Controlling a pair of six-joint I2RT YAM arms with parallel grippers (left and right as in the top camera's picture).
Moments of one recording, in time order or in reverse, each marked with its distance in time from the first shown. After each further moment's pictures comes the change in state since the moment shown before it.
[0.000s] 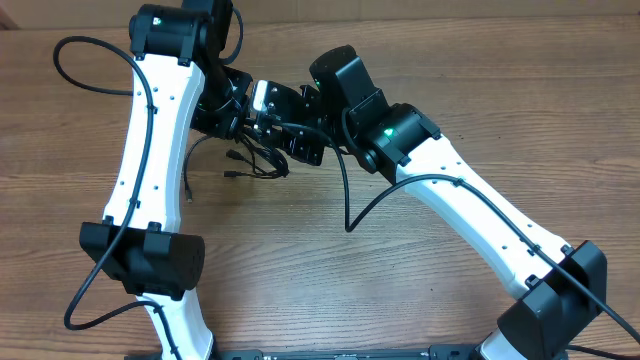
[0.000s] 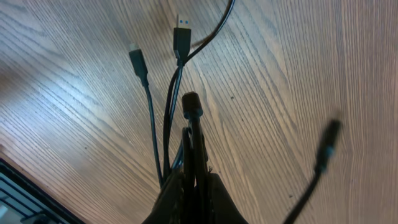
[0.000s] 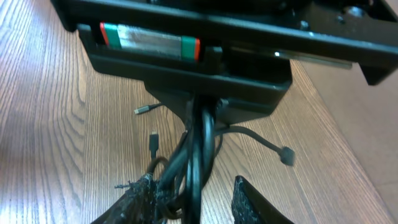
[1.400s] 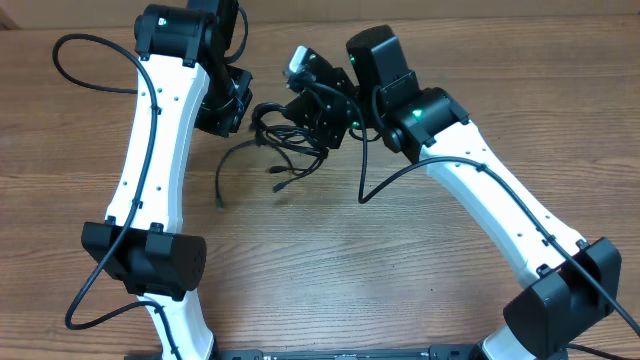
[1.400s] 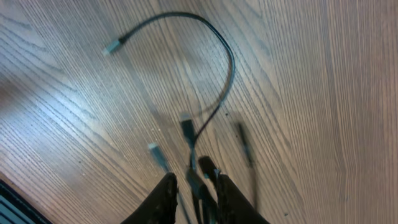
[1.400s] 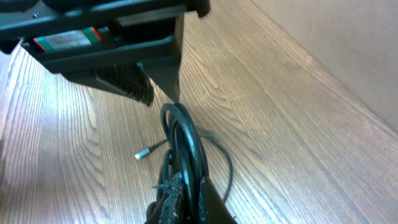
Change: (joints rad) left arm -0.013 0.000 0.000 0.024 -0.075 -0.032; right arm -0.130 -0.005 0.000 -0.008 -0.127 0.219
